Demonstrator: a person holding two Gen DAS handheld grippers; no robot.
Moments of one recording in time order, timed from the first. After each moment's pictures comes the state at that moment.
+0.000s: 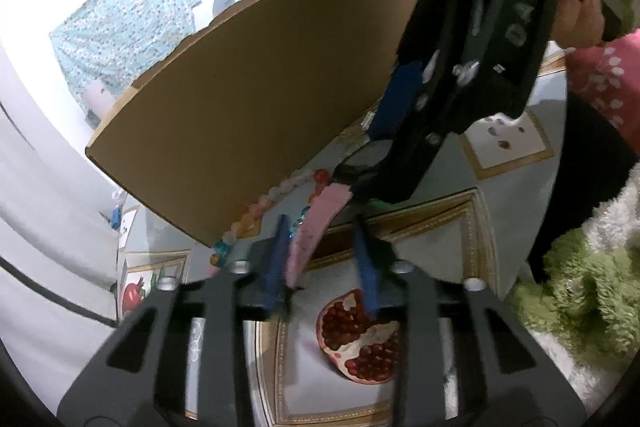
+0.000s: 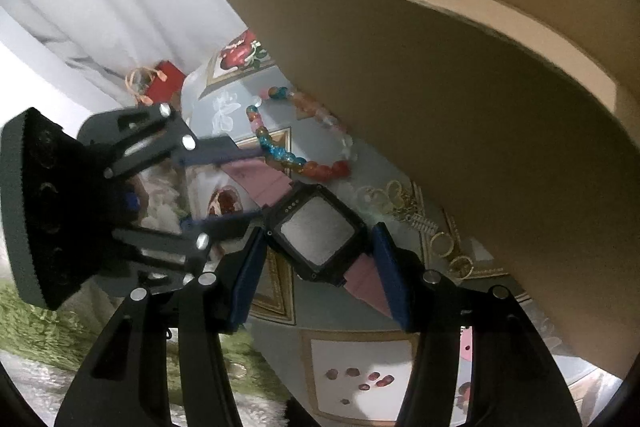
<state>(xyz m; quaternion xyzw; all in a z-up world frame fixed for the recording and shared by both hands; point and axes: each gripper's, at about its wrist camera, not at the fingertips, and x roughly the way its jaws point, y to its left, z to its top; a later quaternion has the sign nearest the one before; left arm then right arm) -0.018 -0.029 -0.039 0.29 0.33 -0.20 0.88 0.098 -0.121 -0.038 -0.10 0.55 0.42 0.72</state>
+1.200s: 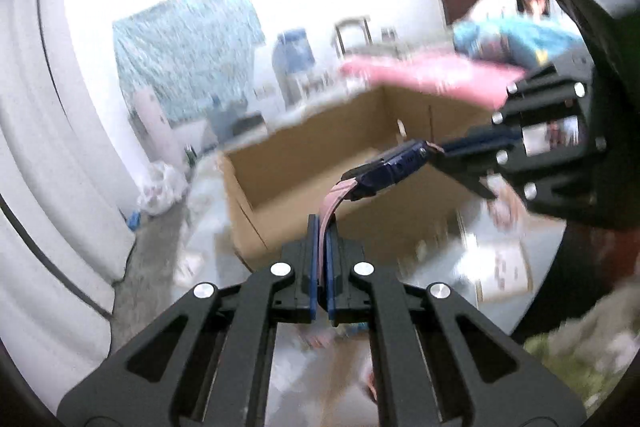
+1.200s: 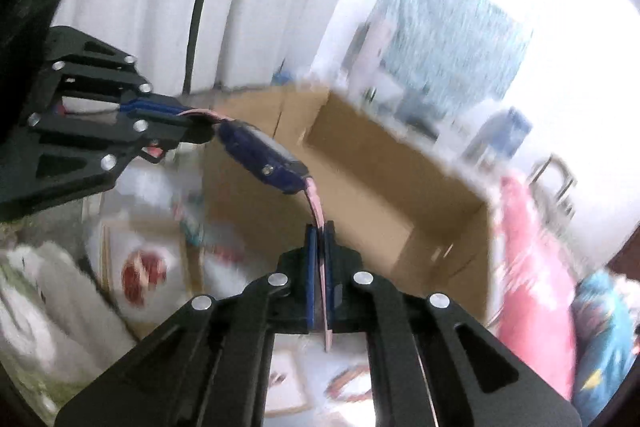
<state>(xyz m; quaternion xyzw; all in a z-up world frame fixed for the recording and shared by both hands) -0.013 0.001 0.087 0.18 0.22 -0.16 0.95 0.005 -0.116 0.067 -0.28 0.22 0.21 0.91</state>
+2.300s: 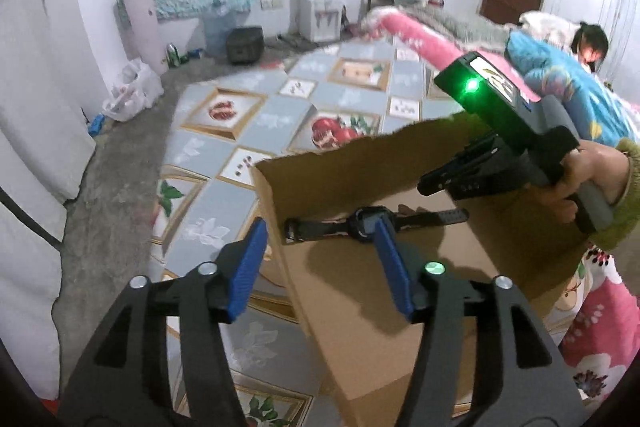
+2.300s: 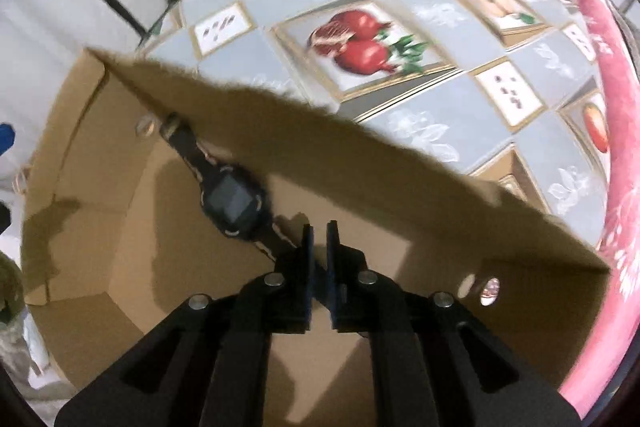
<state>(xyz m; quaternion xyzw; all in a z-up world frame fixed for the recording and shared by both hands) 0.191 0.057 0.103 0.05 0.40 -0.16 0.90 0.318 -0.139 0.015 -0.10 0.60 0.18 0.77</state>
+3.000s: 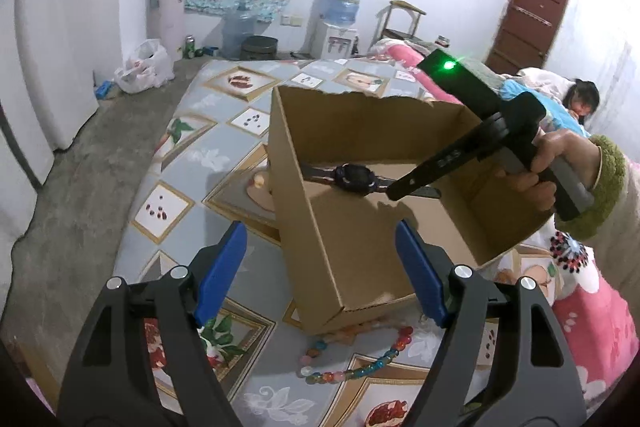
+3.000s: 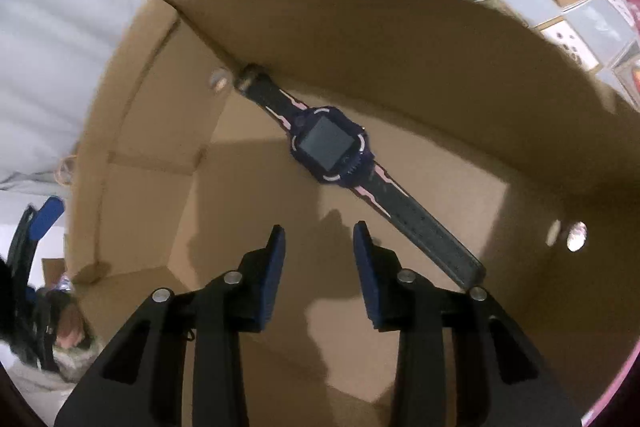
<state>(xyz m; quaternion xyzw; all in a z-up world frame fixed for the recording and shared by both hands) 0.110 0.091 0.058 -0.05 0.37 -0.14 0.92 0.296 -0.109 -0.005 -0.06 0.66 0.23 0.71</state>
